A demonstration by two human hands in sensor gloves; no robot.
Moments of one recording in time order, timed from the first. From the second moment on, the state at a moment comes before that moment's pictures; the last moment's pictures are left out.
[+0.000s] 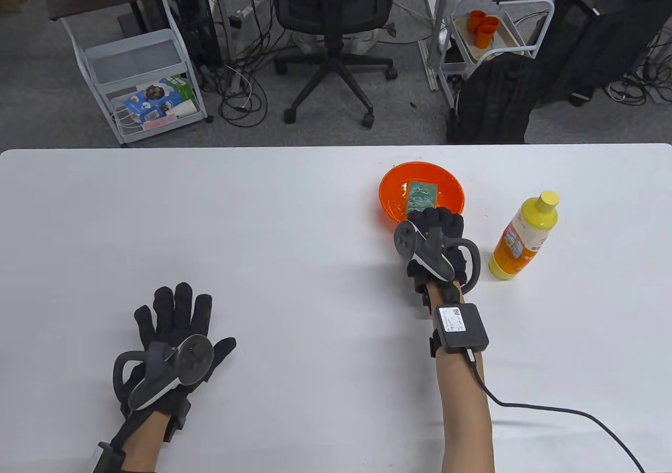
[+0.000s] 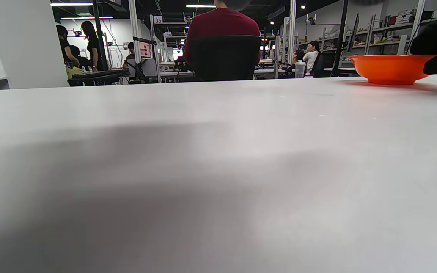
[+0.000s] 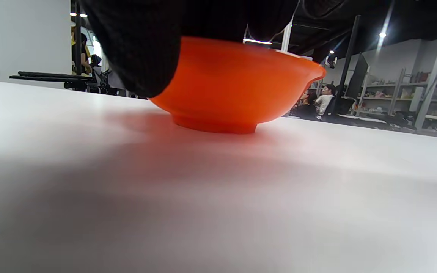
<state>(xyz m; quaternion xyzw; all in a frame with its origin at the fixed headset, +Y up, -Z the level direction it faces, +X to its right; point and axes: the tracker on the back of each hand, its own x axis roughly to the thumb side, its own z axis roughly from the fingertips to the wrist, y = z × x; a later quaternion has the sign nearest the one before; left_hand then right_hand) -0.270 -0.728 -0.220 -0.03 -0.04 -0.02 1.00 0.143 -0.737 -0.425 0.01 0.08 -1.00 0.05</state>
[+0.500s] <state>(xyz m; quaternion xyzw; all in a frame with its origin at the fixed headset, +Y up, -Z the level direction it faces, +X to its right) -0.272 -0.728 -0.222 -0.04 -0.03 -0.01 1.00 0.128 -0.736 -0.429 0.01 0.11 -0.99 0.12</state>
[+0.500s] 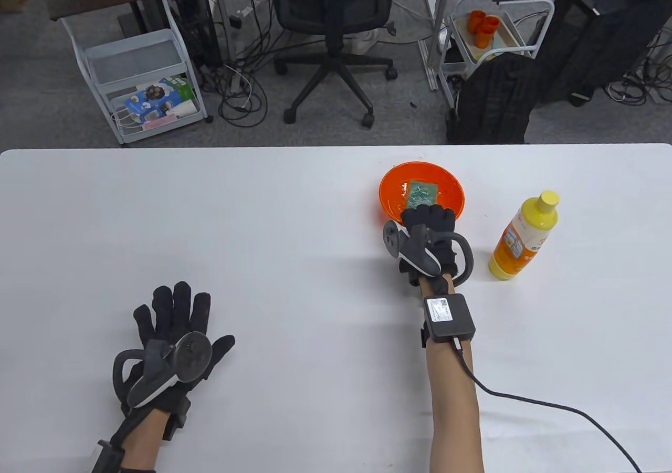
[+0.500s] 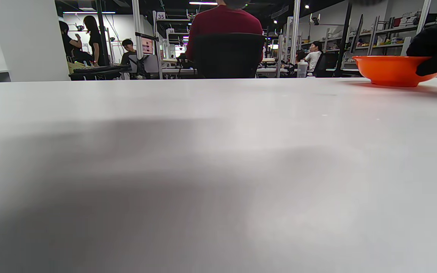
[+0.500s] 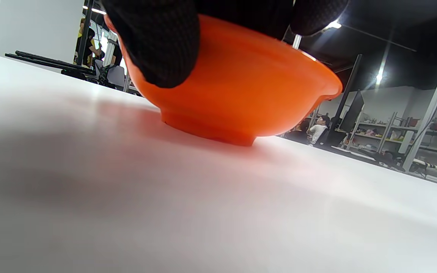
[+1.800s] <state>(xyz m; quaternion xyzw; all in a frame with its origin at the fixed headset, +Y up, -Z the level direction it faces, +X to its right) -0.265 -0.721 -0.214 -0.02 -0.05 -0.02 1.00 0.049 -0.674 -0.258 -0.24 0.20 -0.94 0.13</state>
